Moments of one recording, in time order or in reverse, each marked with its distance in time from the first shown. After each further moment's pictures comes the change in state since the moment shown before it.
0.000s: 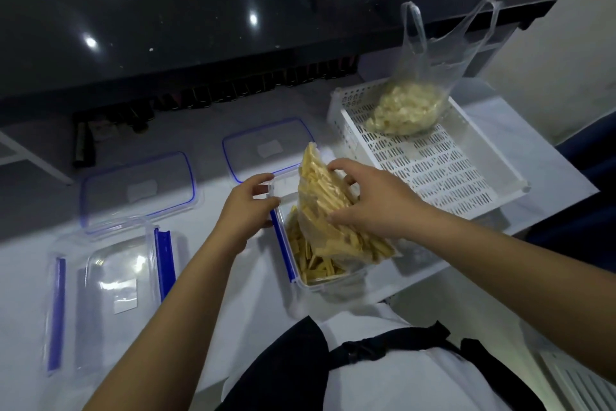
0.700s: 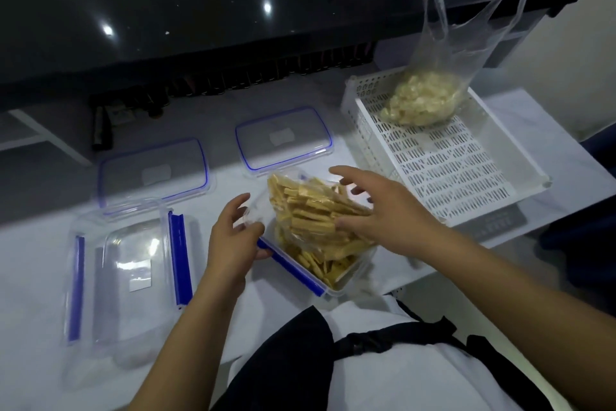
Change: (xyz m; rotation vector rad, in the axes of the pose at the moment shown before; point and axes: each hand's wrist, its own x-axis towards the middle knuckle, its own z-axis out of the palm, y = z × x) left_hand -0.061 -0.044 -0.013 -0.293 0.202 -0.127; right_hand -0.016 0.019 0.030 0.107 0.018 -0.143
